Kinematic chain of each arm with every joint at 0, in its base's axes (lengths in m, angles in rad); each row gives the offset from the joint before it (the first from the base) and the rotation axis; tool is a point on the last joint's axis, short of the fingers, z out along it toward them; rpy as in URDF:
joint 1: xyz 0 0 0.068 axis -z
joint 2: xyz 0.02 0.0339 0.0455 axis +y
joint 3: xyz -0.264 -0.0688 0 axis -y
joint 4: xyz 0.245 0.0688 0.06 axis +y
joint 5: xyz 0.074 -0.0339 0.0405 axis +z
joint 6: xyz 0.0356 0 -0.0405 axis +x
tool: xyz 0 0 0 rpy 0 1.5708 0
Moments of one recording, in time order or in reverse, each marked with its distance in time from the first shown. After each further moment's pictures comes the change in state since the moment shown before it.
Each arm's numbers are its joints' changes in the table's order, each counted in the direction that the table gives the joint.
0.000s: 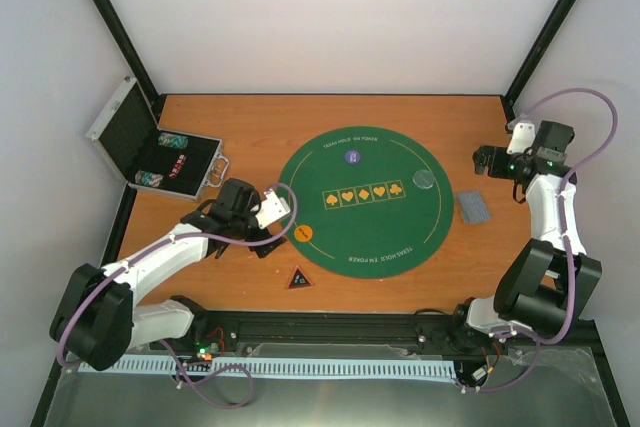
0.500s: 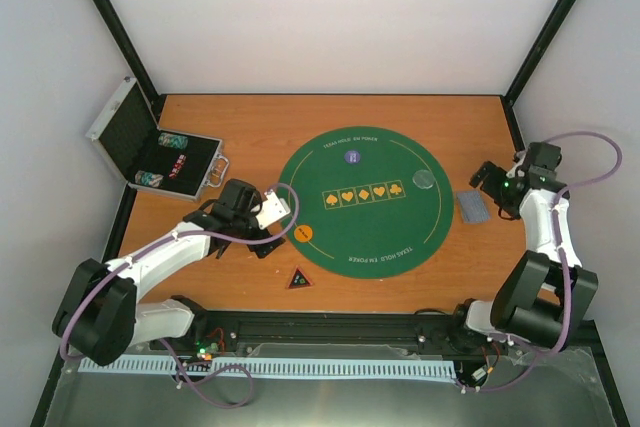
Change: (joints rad) left arm 0.000 0.026 0.000 0.001 0.027 -0.003; right arm -0.035 -0.082 -0.109 0.124 -0.098 0.395
